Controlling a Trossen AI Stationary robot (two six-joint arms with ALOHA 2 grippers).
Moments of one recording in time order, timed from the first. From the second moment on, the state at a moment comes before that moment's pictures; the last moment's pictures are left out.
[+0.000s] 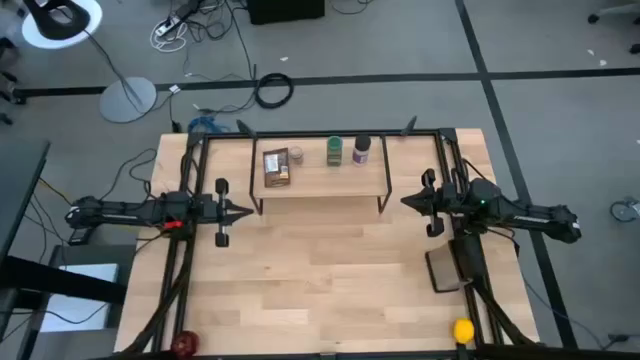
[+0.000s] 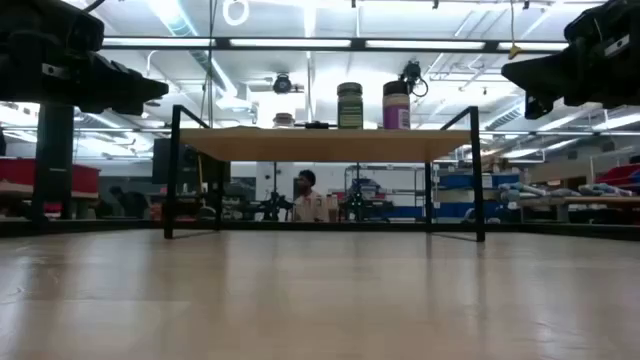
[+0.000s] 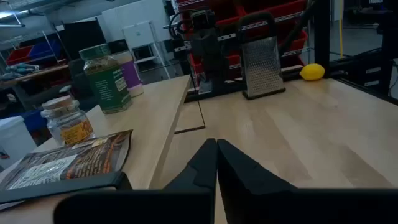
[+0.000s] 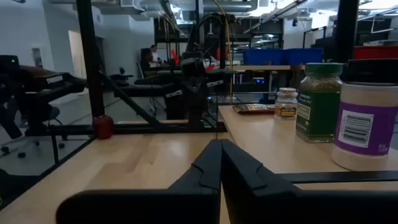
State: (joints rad) left arm -0.05 0.12 0.03 0.08 -0.11 0.22; right arm -0.17 0.01 0.01 0.15 -0.13 0.02
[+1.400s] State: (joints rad) left arm -0.05 0.12 0.03 0.08 -0.11 0.22; right arm -0.23 0.74 0.80 0.21 0.06 0.03
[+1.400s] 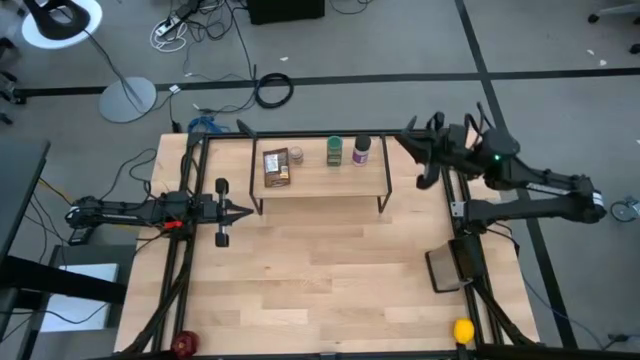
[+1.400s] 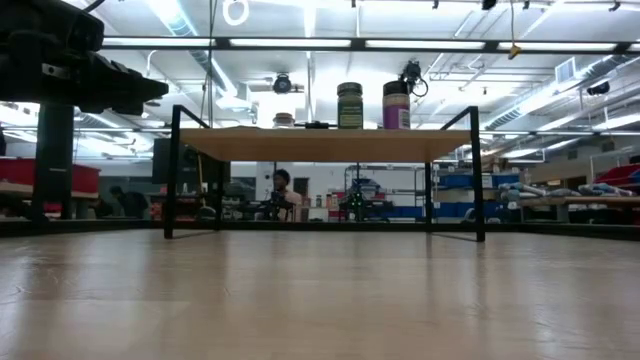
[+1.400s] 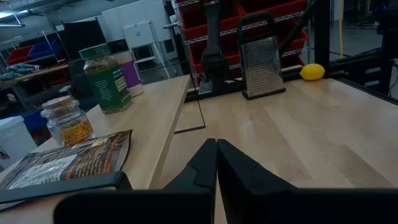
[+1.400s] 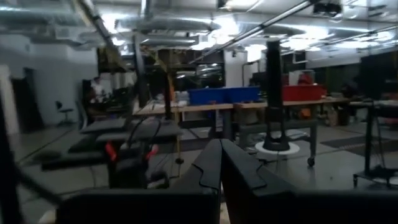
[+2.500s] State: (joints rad) left arm -0.05 0.12 0.03 0.38 -0.15 -0.16; right arm -0.45 1.23 1.36 -0.36 0.04 -0.14
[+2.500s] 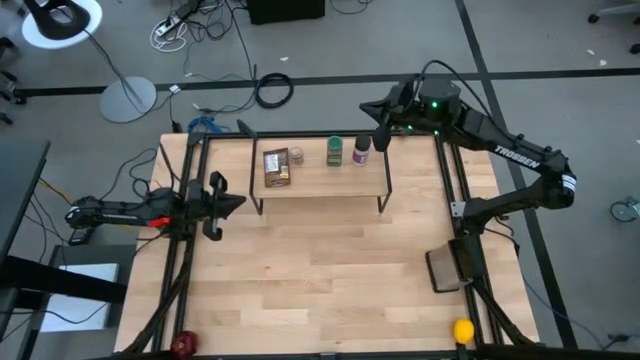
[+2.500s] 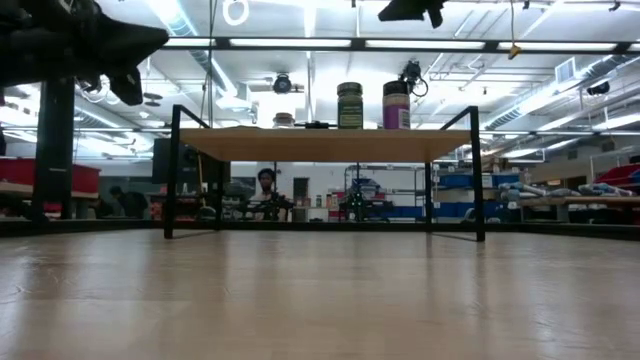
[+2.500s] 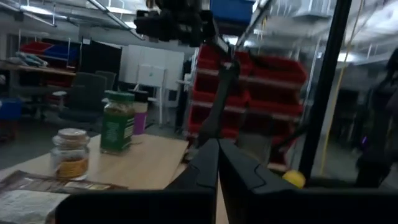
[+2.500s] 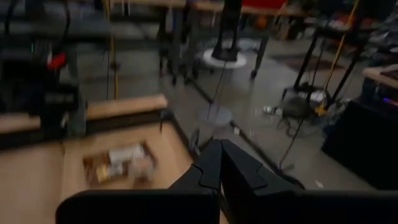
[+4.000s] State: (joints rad) left arm -0.05 0.22 0.03 0.68 -0.24 -0.22; right arm -0.45 1.38 1.47 -0.80 0.03 -0.23
